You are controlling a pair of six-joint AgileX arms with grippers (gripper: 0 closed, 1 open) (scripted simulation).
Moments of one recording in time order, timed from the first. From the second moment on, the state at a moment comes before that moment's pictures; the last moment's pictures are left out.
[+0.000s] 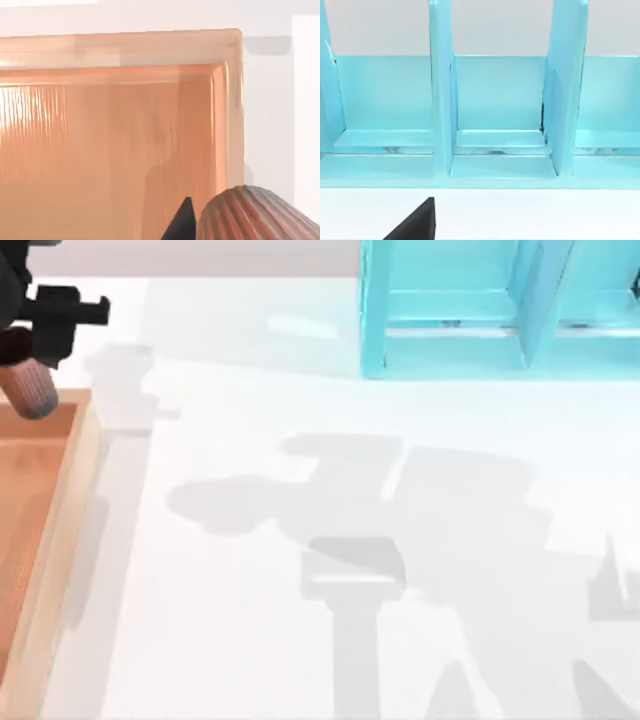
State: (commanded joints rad) left arm -0.09 1.81 1.64 -1.07 -0.05 -0.02; right arm 0.00 0.00 0.00 0.00 0.00 0.00
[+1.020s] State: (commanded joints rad) left arm 0.29 1.54 1.27 -1.00 0.05 0.32; right arm 0.00 0.00 0.00 0.00 0.00 0.00
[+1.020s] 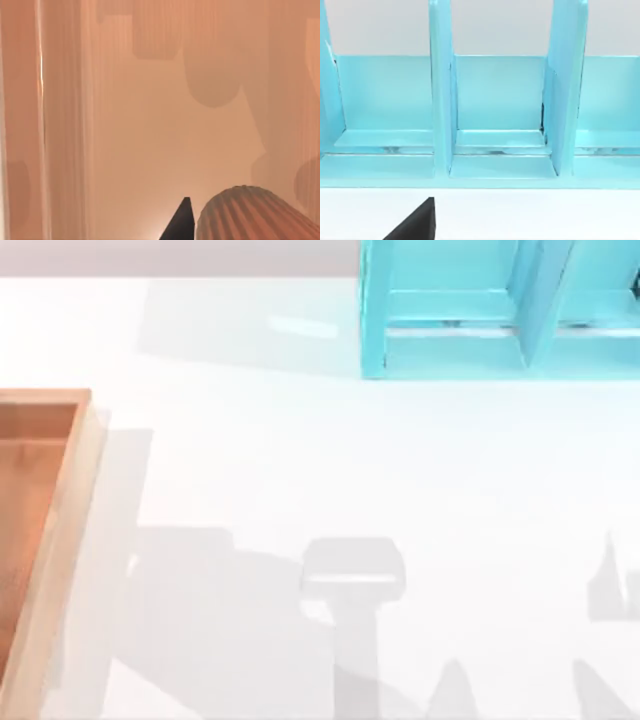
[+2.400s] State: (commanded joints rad) left arm 0.30 1.58 1.12 -0.80 0.06 0.32; right arm 0.00 0.00 0.00 0.00 0.00 0.00
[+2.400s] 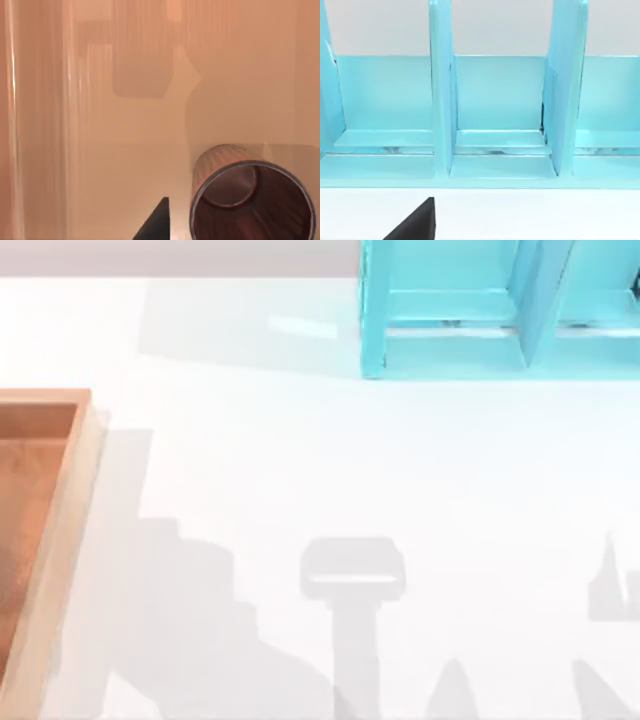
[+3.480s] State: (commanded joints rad) left arm 0.29 1.59 1.36 -1.04 0.06 0.32; right arm 0.00 0.00 0.00 0.00 0.00 0.00
